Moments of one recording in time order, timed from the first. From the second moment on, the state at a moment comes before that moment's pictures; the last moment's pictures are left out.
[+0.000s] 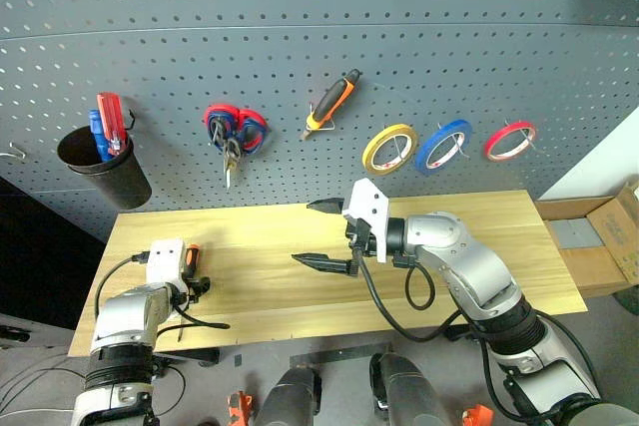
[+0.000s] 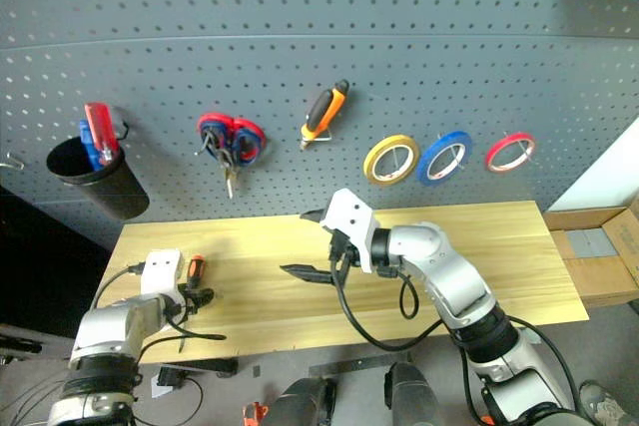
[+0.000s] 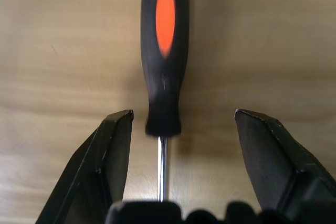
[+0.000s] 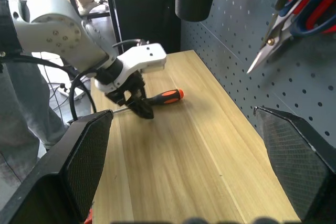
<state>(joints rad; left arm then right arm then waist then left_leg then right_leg) -0.27 0.50 0.25 0.31 -0.18 0.91 -0.23 -0.54 -0.31 0.40 -0.23 0.25 0.51 0.81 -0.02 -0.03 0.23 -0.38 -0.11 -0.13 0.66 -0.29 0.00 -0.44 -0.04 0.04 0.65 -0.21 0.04</state>
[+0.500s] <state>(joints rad) -0.36 0.50 0.22 0.46 -0.14 0.81 -0.23 -0.53 -0.31 0.40 -0.27 0.25 0.55 0.78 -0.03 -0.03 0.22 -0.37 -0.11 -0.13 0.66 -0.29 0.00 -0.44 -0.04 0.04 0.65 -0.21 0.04</state>
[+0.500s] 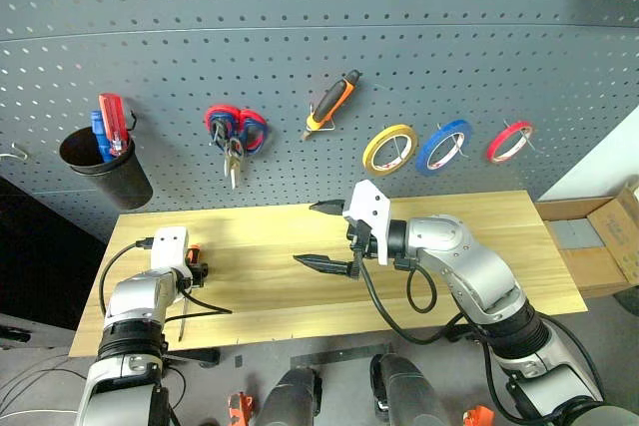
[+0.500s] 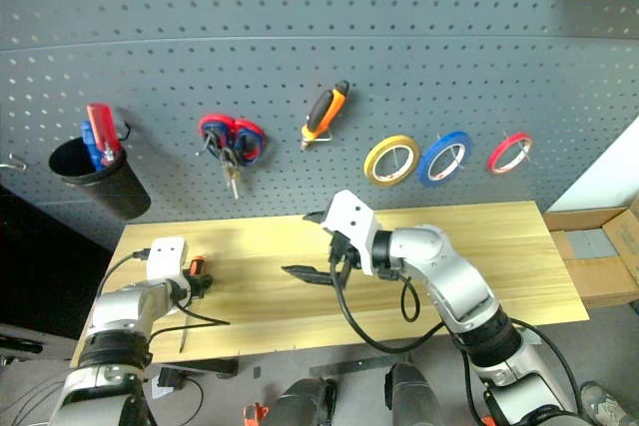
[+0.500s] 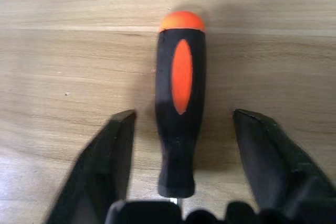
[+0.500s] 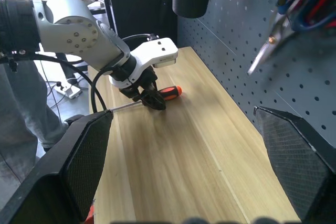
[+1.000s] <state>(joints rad) -0.01 0.47 0.32 -0.33 -0.25 0.76 -0.31 -0.57 -0.28 0.33 -0.25 0.37 0.51 0.91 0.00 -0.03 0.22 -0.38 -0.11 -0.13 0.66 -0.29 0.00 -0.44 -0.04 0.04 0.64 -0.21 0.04</state>
